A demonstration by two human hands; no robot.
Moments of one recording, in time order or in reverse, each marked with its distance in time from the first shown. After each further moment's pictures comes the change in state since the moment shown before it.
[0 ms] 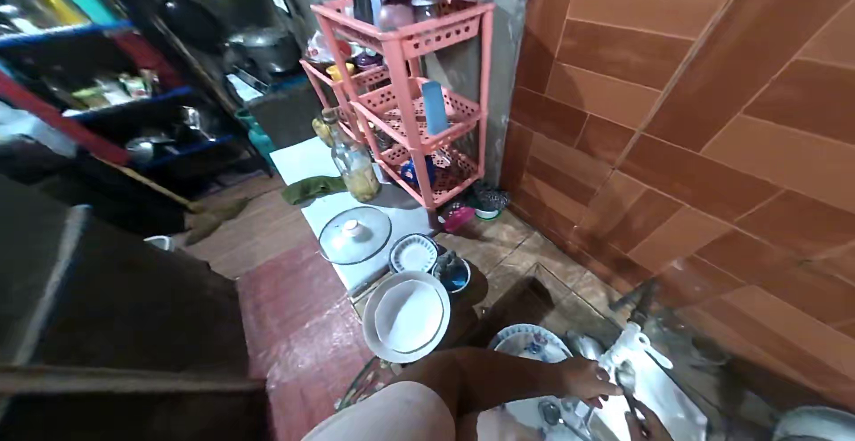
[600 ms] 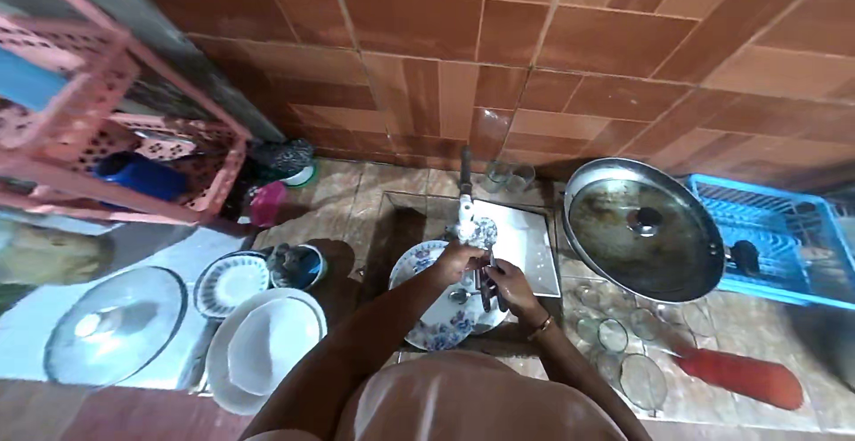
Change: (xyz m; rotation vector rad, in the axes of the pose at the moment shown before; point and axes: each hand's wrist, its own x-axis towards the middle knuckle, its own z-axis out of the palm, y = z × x) left_hand 0.032 0.002 0.014 -0.343 0.138 -0.176; right_hand -0.008 -0.002 0.029 0.892 -0.095 0.274
